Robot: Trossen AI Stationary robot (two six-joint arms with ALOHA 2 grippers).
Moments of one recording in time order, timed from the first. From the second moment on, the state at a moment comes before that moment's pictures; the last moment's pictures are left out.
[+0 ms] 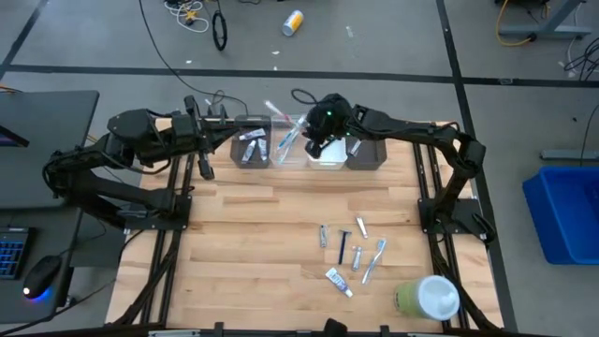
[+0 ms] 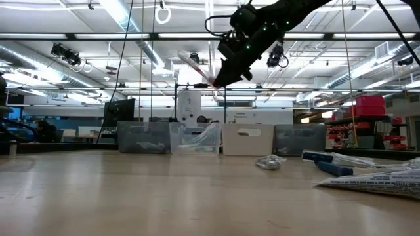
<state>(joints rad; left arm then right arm) 0.04 0.88 1.26 -0.33 -0.30 0.18 -0.45 1.77 1.43 -0.34 -0.04 -0.04</state>
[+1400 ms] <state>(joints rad) 0.04 0.88 1.26 -0.33 -0.32 0.13 -0.45 1.94 1.43 -0.31 -0.16 0.78</state>
